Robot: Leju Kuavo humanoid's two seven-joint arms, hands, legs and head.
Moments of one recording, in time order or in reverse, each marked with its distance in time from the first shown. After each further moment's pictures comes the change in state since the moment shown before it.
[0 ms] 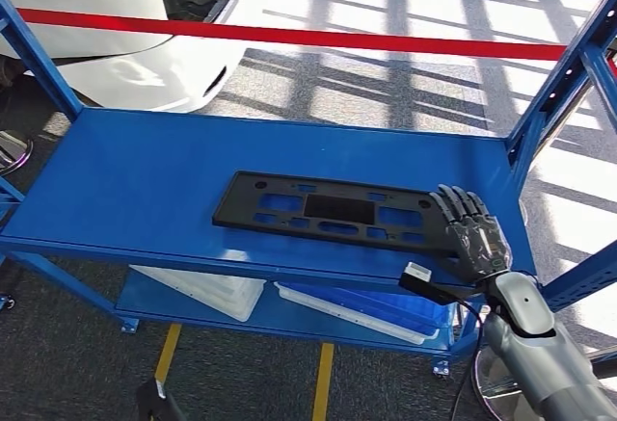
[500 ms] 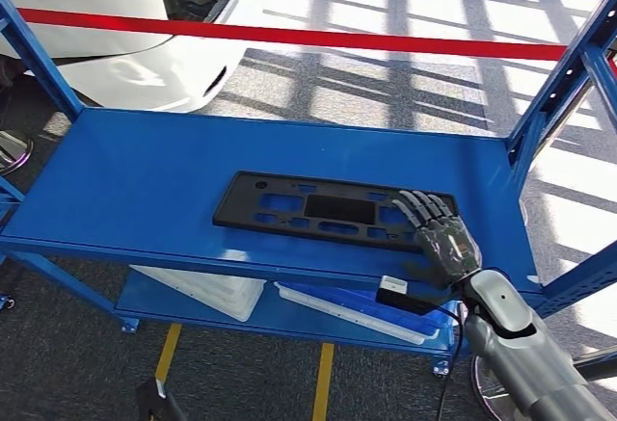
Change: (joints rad) left arm -0.003 0.000 0.003 0.000 0.000 0.001 -0.003; right arm 0.002 0.008 0.110 -0.104 -0.055 0.084 -0.035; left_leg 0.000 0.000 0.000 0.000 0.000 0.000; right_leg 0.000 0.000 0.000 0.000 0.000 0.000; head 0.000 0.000
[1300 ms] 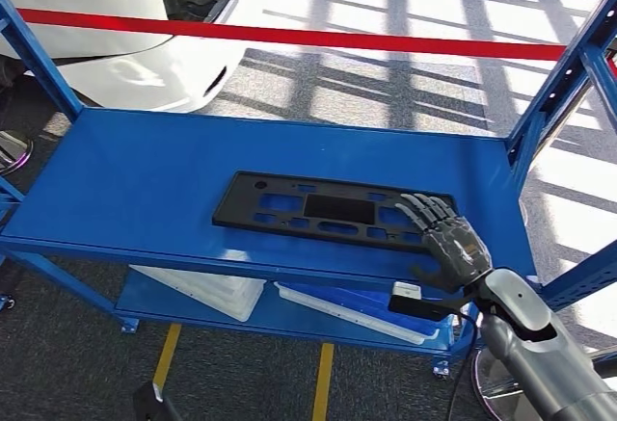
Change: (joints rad) left arm 0.005 0.001 0.023 0.000 0.000 0.000 -0.008; right arm 0.022 -0.077 0.006 -0.143 -0.089 0.130 -0.067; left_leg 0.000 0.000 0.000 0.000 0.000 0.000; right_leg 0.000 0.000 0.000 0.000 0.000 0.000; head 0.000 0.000
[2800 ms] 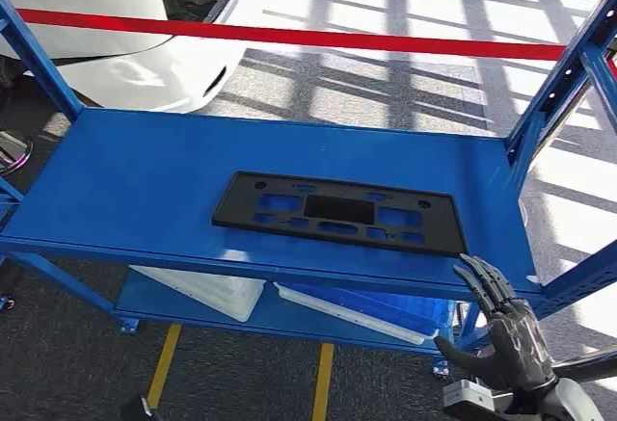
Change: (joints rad) left arm 0.027 0.004 0.073 0.000 0.000 0.018 -0.047; right arm 0.609 -0.064 -0.414 -0.580 -0.155 0.022 -0.129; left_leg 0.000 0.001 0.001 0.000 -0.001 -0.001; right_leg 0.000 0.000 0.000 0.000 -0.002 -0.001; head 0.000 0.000
